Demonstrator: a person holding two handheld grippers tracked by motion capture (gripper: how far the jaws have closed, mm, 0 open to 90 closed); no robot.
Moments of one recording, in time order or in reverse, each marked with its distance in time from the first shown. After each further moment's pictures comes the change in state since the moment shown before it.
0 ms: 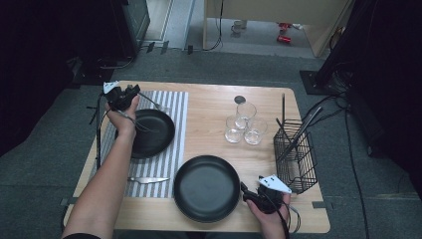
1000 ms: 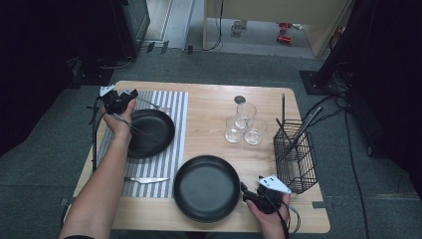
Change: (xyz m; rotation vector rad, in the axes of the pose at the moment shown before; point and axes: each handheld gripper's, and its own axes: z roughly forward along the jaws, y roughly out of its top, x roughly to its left) left arm 0.023 -0.011 0.001 0.055 -0.002 -0.025; right arm 0.001 0.000 0.000 0.003 -0.005 -0.005
